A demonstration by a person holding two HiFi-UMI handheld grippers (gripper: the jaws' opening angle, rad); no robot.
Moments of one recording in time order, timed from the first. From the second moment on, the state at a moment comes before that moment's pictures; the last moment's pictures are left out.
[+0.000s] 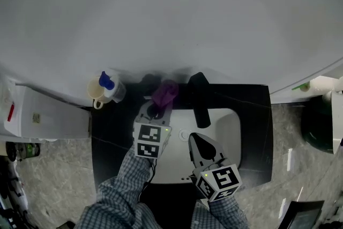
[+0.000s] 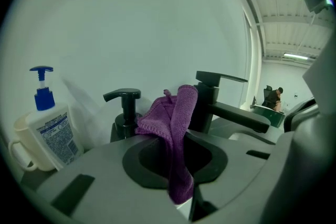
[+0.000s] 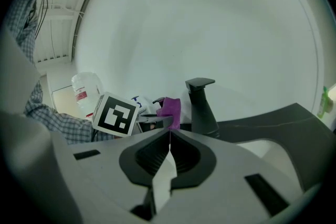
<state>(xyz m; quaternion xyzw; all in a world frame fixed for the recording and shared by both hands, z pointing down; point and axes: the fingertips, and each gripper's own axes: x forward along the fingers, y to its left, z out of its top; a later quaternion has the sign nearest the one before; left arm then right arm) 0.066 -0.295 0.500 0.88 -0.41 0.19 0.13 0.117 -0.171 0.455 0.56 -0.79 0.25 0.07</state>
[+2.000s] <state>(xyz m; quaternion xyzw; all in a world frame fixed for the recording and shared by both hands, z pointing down) -0.034 -0.007 0.387 0.89 -0.44 0.09 0.07 0.076 0.016 0.380 0.54 -0.82 0.18 0.02</state>
